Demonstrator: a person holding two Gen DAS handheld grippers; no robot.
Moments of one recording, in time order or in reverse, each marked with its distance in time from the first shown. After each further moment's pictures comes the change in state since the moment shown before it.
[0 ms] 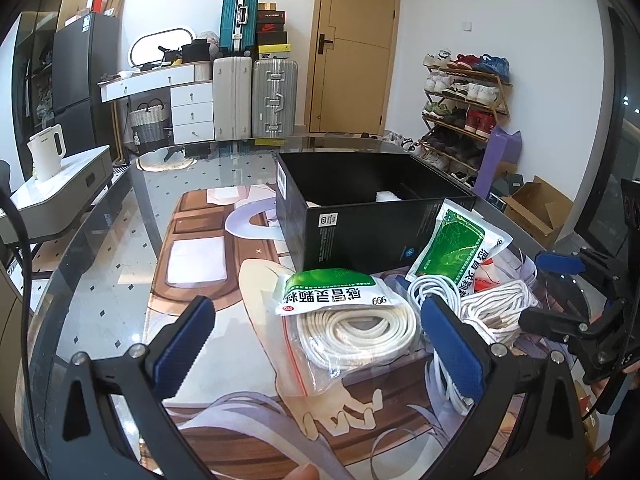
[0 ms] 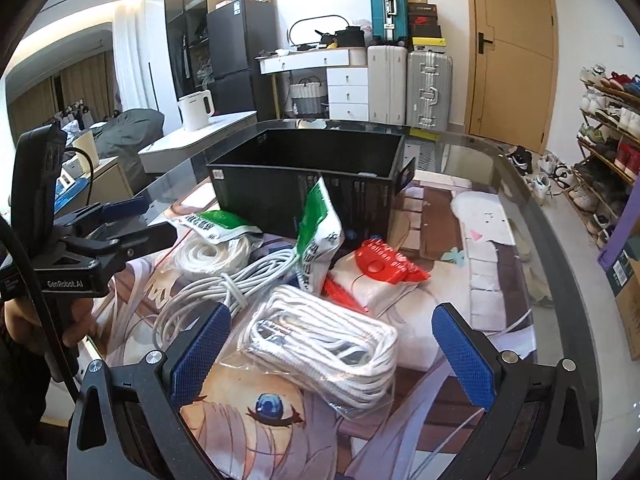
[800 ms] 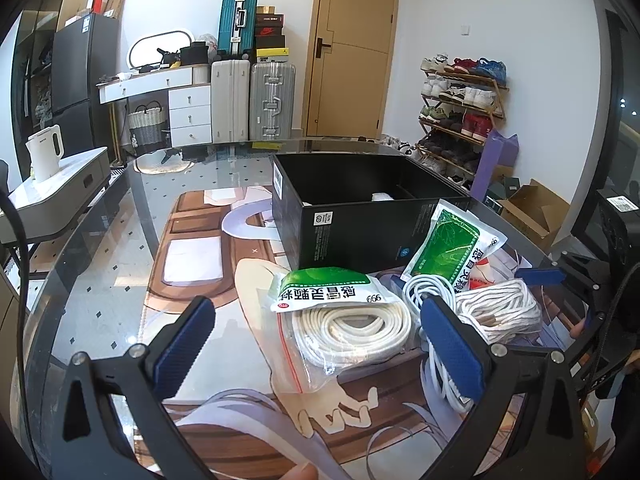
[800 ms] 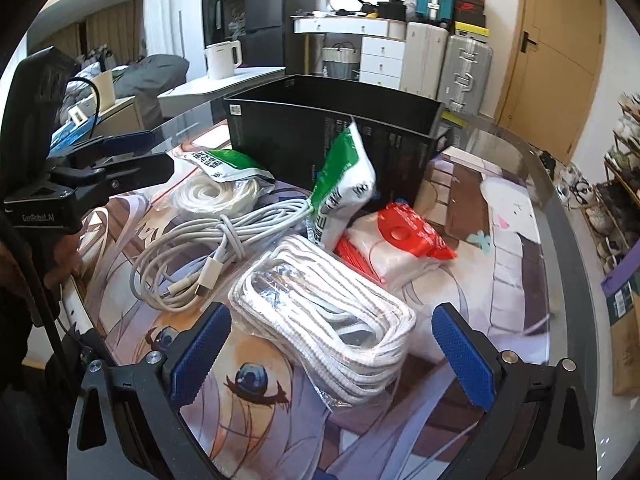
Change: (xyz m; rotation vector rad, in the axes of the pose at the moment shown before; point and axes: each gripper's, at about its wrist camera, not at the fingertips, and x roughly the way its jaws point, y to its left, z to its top) left arm -0.004 -0.001 -0.005 -0.003 -0.014 -0.015; right arm 0.029 0.007 -0.008 -0.162 0.133 0.032
